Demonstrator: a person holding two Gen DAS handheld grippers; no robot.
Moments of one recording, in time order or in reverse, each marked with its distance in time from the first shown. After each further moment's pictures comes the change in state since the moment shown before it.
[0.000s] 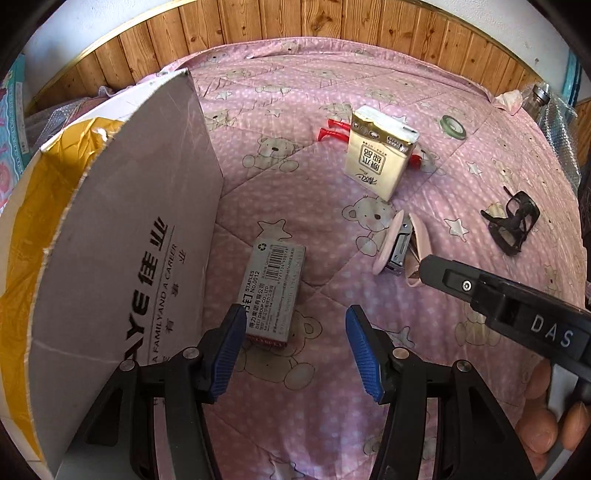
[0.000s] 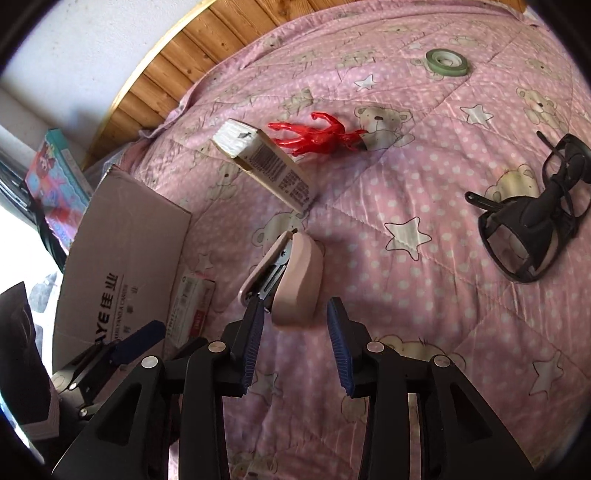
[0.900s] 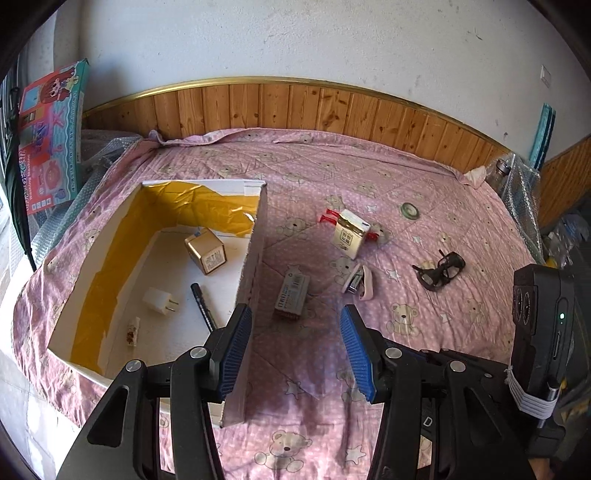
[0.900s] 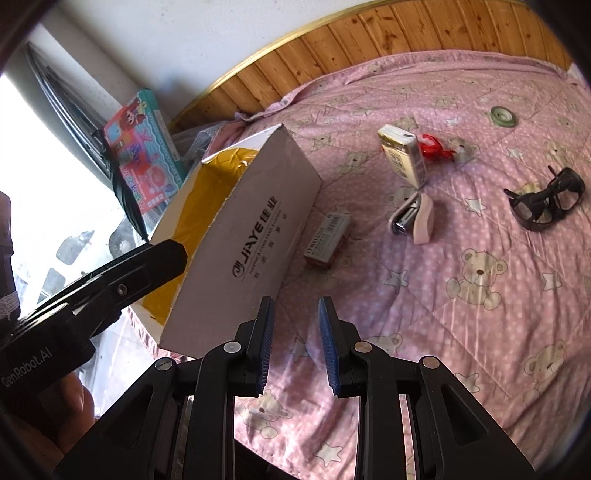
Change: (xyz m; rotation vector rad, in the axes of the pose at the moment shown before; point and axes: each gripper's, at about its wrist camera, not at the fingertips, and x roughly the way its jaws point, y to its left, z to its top) left arm -0.179 0.030 -0.049 -0.100 -0.251 -0.063; right arm -0.098 0.088 -0.091 -0.204 -0.061 0.152
